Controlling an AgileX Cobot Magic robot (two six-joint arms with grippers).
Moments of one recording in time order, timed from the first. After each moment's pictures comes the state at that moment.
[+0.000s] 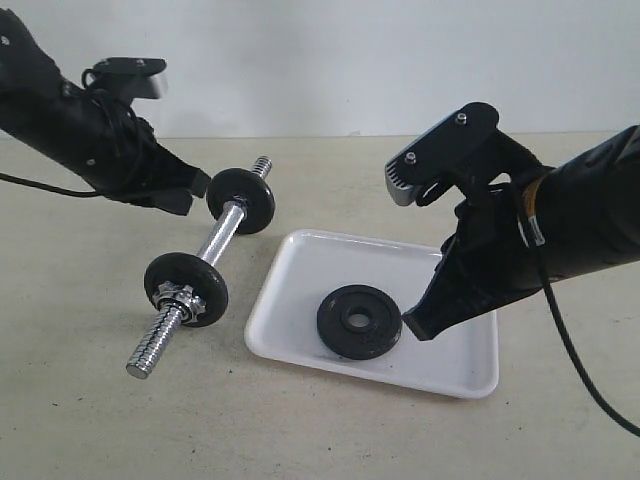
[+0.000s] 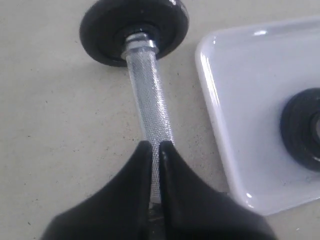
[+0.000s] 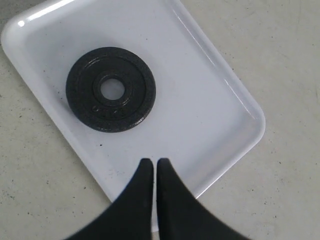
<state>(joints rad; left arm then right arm) -0.25 1.79 -1.20 -0.42 0.59 0.47 0.68 1.36 -0.80 -0.35 0.51 0.18</state>
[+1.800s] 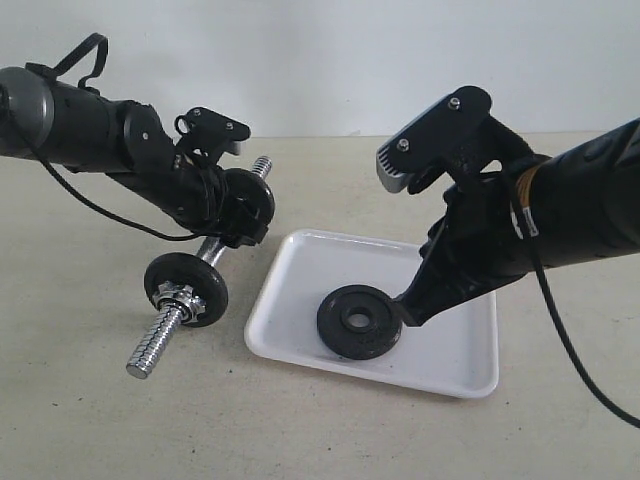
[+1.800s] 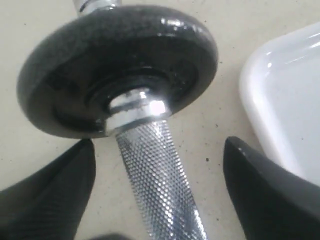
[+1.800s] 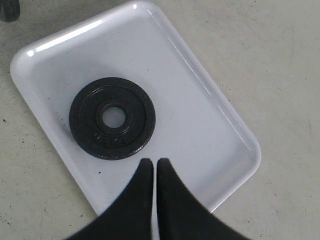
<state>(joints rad) -0.36 2.10 -1.32 -0.22 0.32 0.41 0.68 1.36 -0.80 -0.38 0.42 0.18</state>
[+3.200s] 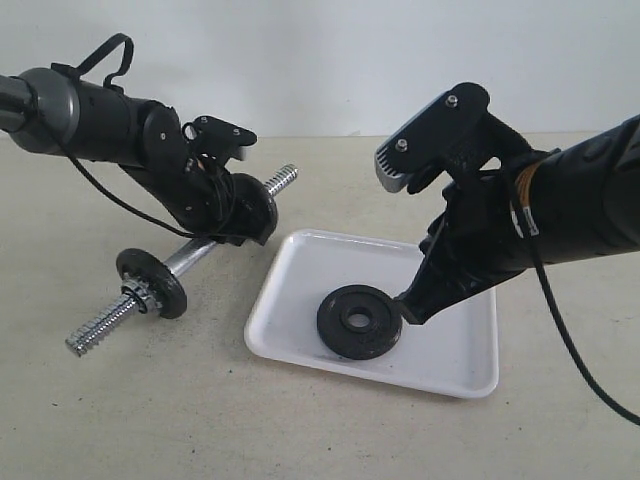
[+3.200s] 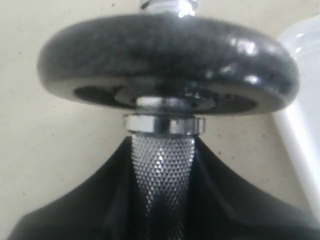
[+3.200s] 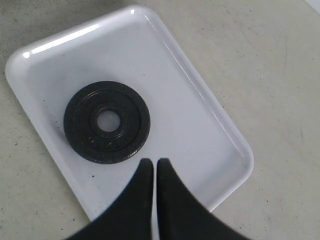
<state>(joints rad) -0.36 2.16 -1.42 -0.07 0.44 0.23 0.68 1.36 -0.80 -0.42 0.41 0.18</state>
